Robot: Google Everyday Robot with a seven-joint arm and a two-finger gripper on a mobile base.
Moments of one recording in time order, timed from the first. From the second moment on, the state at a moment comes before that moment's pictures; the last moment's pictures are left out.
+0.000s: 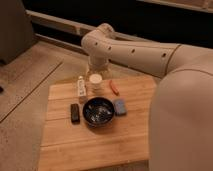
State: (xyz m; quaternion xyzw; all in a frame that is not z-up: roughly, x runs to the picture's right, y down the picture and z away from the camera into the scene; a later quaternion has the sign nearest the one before) arm -0.039 -0.075 0.746 -0.16 0.11 0.67 0.71
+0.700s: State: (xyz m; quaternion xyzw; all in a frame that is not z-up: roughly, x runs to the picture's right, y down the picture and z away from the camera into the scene) arm -0.009 -0.097 0.789 -0.12 0.09 0.66 0.73
